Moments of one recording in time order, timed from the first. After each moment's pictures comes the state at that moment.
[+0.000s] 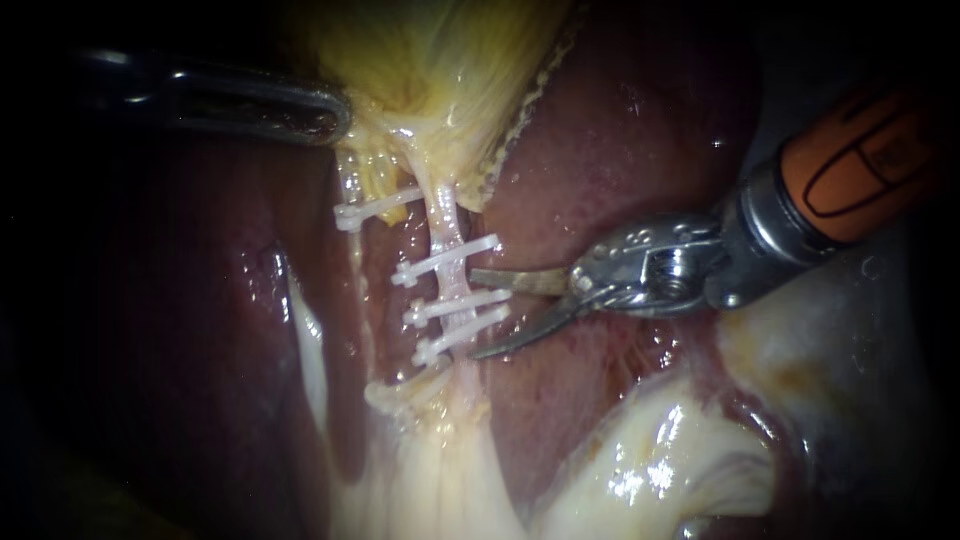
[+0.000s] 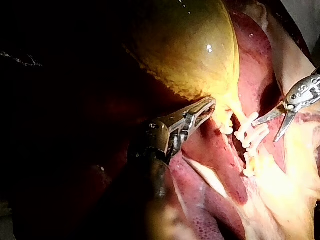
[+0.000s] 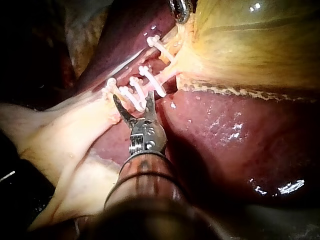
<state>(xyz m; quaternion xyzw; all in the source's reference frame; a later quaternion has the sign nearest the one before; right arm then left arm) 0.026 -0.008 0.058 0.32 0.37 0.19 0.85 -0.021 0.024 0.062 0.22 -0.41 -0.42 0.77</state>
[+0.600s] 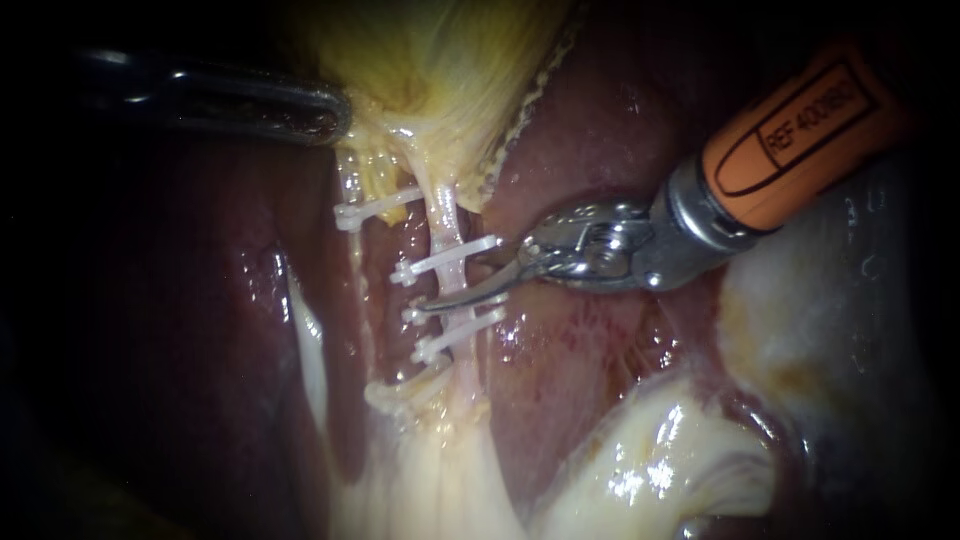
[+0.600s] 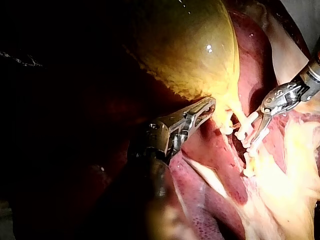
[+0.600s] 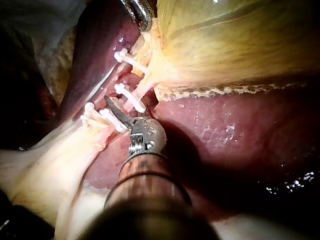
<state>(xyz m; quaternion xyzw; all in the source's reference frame) 0.030 -0.007 0.063 0.38 0.41 0.24 0.79 -0.021 0.024 0.062 0.22 -0.41 -0.42 0.77</state>
